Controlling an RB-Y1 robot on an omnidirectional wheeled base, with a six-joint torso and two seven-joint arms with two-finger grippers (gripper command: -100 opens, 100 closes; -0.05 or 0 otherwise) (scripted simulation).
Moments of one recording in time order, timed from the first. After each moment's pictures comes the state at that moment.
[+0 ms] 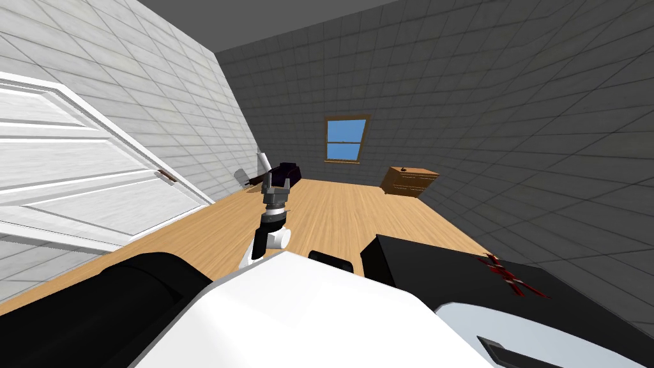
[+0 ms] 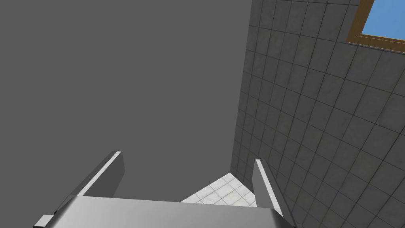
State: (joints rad) left arm 0.48 -0.02 0.04 -2.35 0.05 -0.54 0.13; right arm 0.81 -1.22 0.48 -1.29 1.33 -0.34 0.85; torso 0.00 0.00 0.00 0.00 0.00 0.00
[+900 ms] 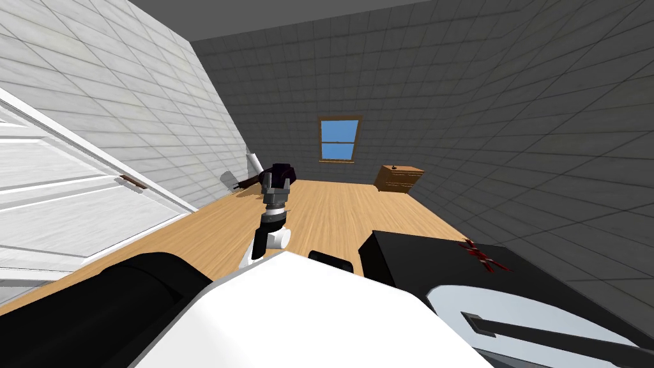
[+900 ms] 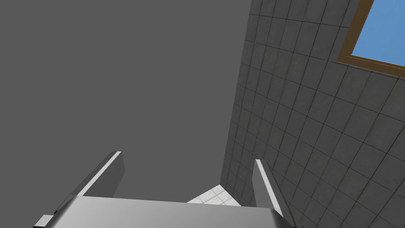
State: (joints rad) left arm 0.48 -0.02 0.04 -2.35 0.05 -0.54 0.13; right arm 0.87 -1.40 0.40 -1.43 1.28 -0.39 0.81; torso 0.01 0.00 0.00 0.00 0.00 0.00
